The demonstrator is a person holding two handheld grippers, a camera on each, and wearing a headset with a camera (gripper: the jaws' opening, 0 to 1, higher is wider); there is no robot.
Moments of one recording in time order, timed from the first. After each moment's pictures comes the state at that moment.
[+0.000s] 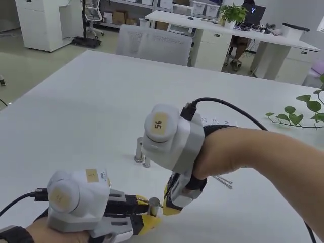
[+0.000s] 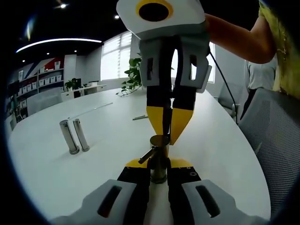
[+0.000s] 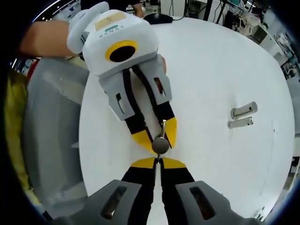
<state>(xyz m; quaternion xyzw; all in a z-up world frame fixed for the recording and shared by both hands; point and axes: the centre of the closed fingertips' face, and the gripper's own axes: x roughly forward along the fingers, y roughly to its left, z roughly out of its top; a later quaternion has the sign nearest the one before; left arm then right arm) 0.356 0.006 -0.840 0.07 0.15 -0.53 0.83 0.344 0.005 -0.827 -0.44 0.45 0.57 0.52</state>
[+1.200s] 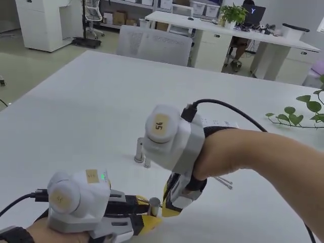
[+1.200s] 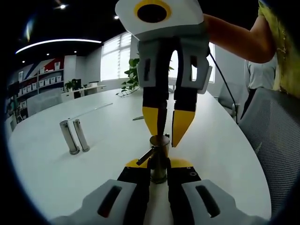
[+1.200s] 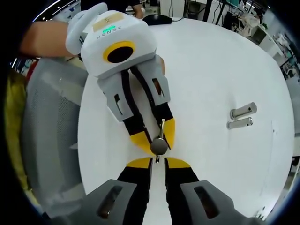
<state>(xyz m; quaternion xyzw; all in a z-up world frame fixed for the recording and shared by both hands) 0.356 0.007 -0.840 0.07 0.15 -0.53 0.83 0.345 0.007 -0.828 -0.44 0.45 0.57 0.53</state>
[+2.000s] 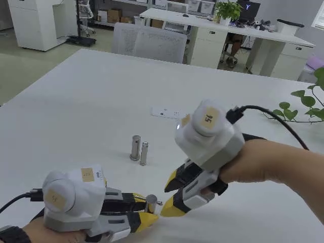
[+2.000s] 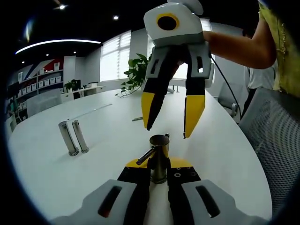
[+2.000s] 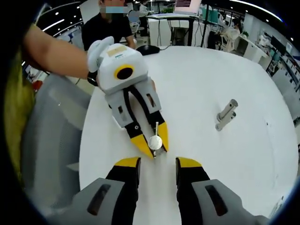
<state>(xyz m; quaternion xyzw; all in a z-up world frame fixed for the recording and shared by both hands) 0.357 0.004 -0.840 0.07 0.15 -0.53 0.83 0.351 -0.002 -0.809 -0.32 0.37 0.61 0.63</state>
